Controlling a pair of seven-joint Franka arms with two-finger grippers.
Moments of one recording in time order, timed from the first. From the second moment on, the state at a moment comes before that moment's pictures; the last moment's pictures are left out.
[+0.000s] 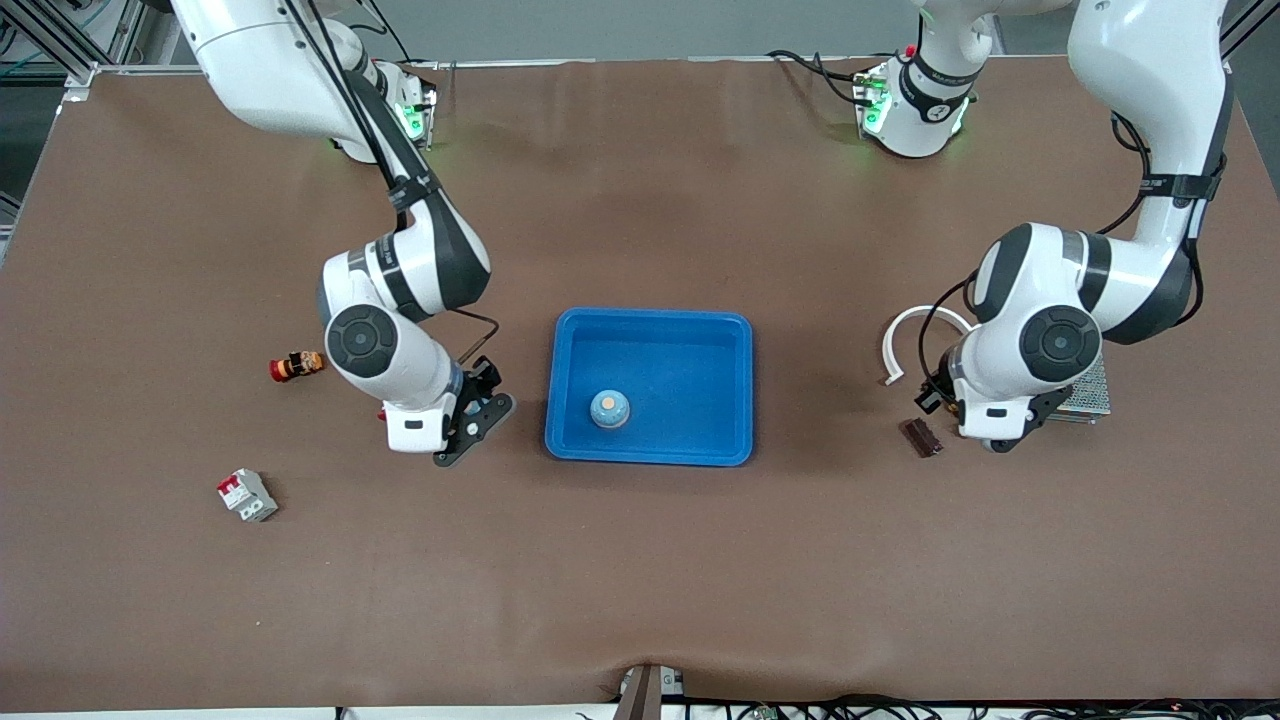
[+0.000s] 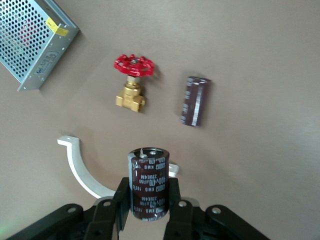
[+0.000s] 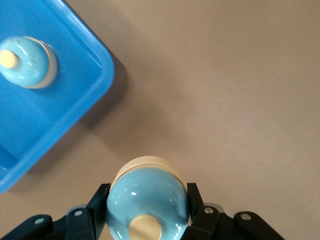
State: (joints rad) left arm 0.03 0.39 -0.23 -1.84 0.16 1.97 -0.96; right arm 0.41 0.54 -0.04 -1.67 0.09 2.17 -0.48
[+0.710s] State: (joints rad) left arm 0.25 0.40 -0.23 -2.04 0.29 2.24 -0.69; right arm 0.32 0.63 -0.04 -1.73 0.09 2.36 -0.74
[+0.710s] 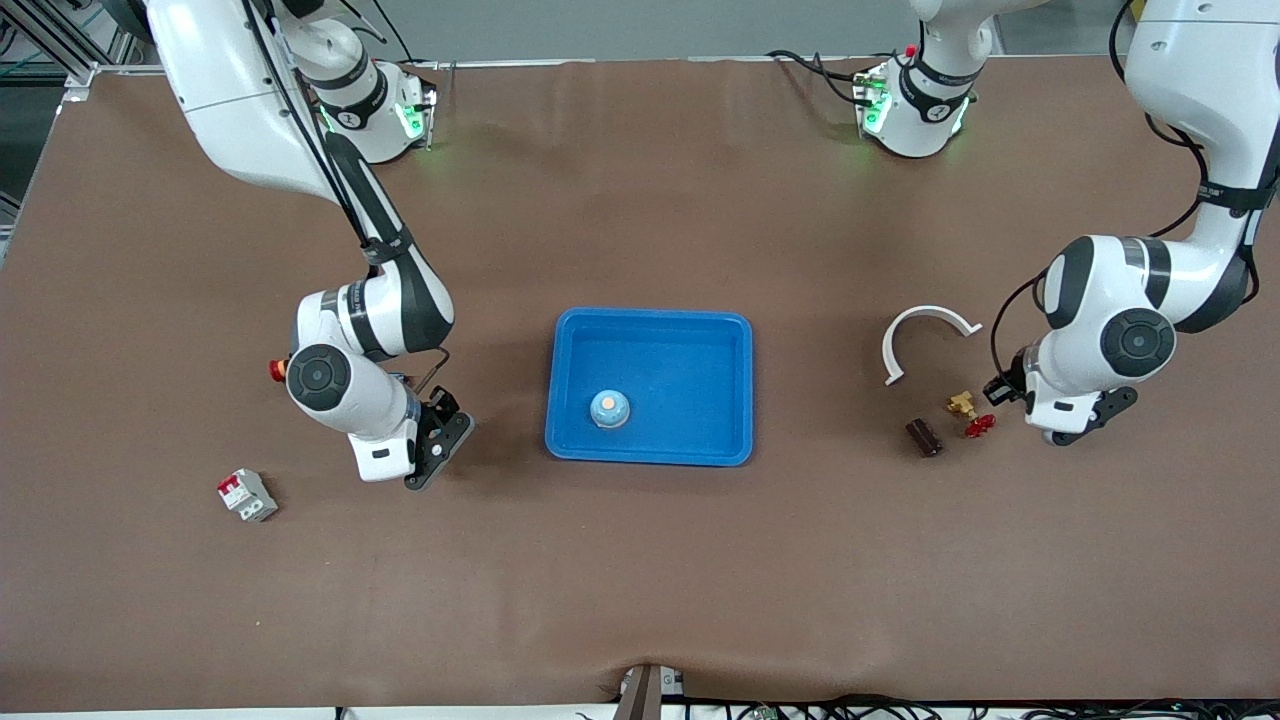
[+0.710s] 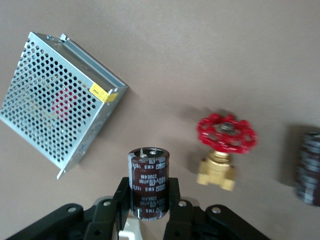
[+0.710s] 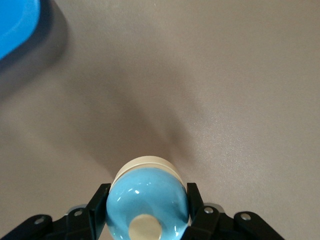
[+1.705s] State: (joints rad) left arm 0.30 0.44 -0.25 -2.11 0.34 2.43 -0.62; right arm 0.20 0.65 -0.04 -1.73 0.09 2.39 -1.02
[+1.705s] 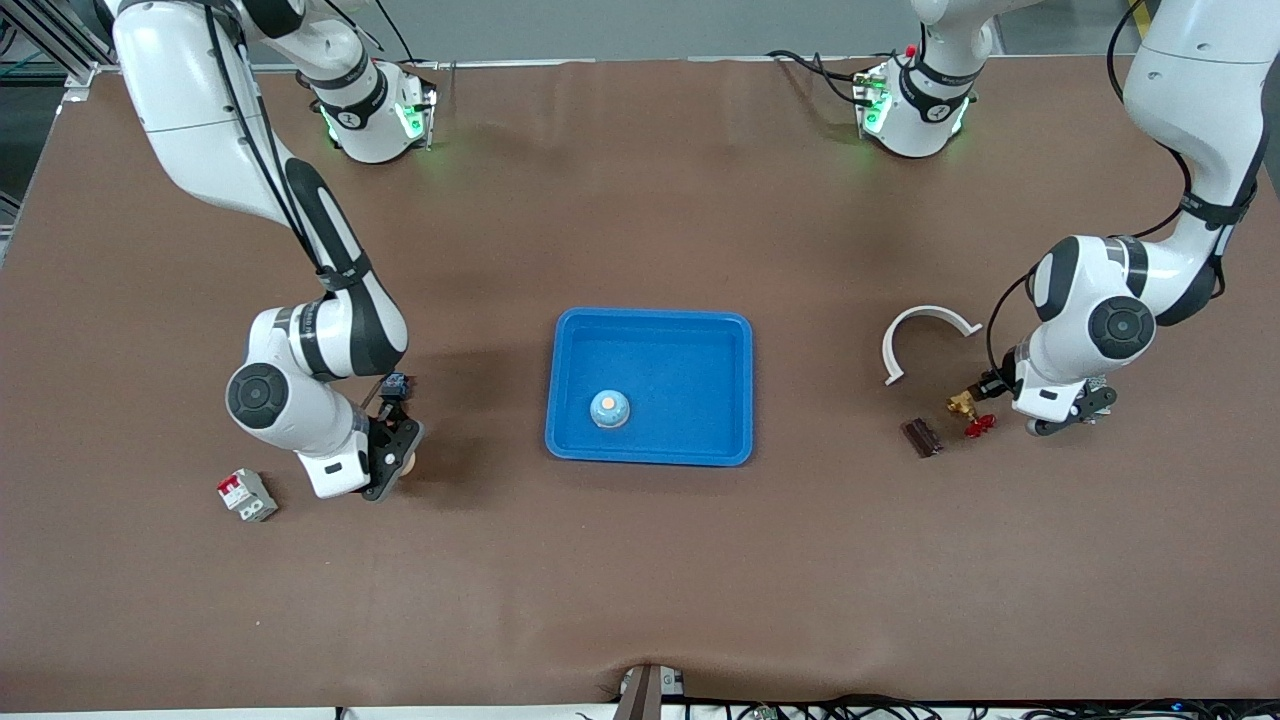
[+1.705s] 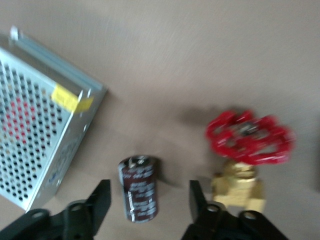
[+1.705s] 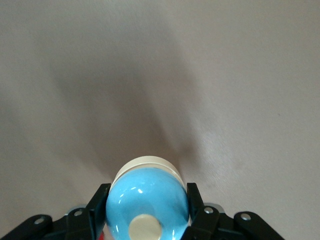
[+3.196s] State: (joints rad) left arm 0.19 0.41 -0.39 -1.80 0.34 2.13 -0.57; right arm 0.06 0.74 -0.04 -1.66 0.09 2.41 -1.28
